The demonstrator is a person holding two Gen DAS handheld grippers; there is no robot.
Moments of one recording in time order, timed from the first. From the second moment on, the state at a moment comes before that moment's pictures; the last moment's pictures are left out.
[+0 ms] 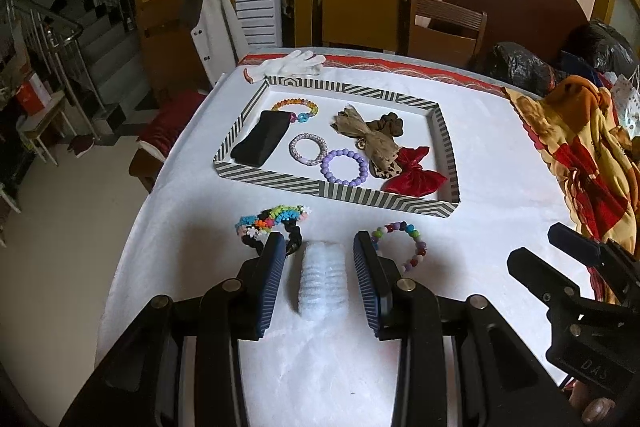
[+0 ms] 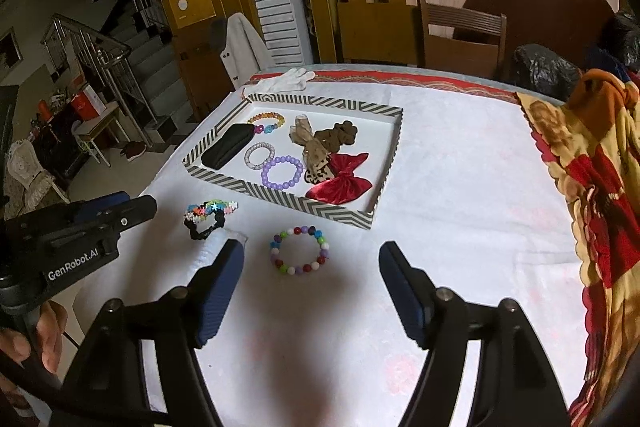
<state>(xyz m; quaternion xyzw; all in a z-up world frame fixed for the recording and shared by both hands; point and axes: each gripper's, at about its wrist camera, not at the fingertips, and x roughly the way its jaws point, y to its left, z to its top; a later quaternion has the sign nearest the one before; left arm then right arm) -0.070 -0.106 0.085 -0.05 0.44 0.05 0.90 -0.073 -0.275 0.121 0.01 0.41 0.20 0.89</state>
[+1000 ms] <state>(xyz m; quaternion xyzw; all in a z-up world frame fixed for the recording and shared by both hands) -0.076 -0.109 0.077 -0.04 0.44 0.06 0.89 -0.072 -0.264 0.115 0.00 0.42 0.21 0.88</state>
